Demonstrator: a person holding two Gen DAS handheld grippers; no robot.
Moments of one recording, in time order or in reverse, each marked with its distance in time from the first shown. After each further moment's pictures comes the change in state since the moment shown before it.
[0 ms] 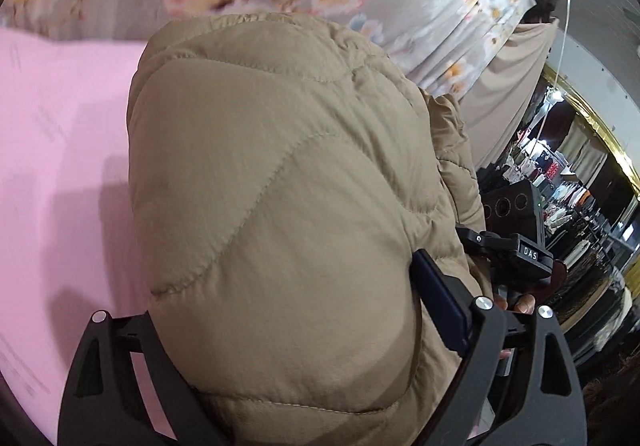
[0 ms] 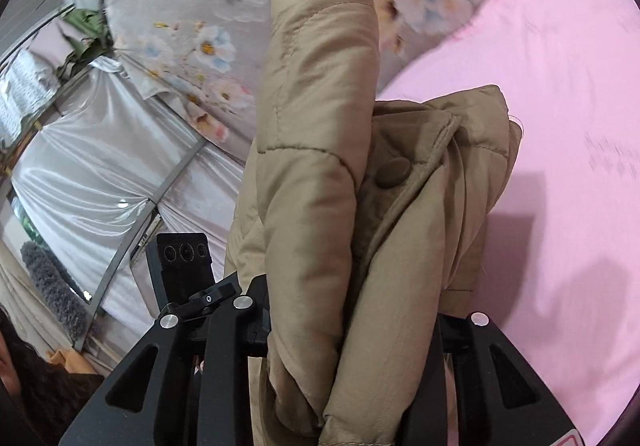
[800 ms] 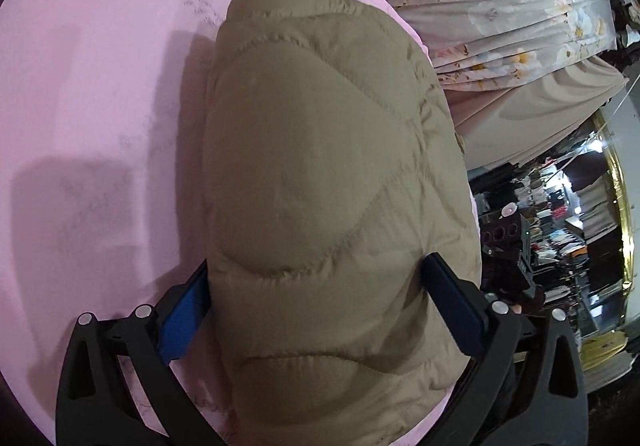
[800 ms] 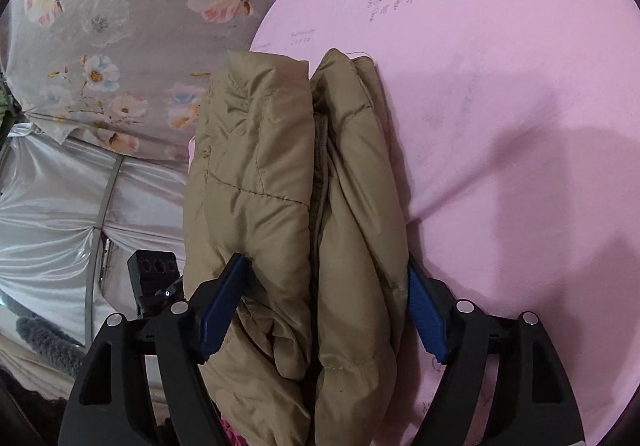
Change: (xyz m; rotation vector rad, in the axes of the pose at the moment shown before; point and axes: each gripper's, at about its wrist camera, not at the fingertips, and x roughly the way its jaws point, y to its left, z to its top) left arm 0.043 0.024 -0.099 -0.388 0.279 0.016; right arm -0.088 -0.116 -0.103 0.377 0.157 -0.215
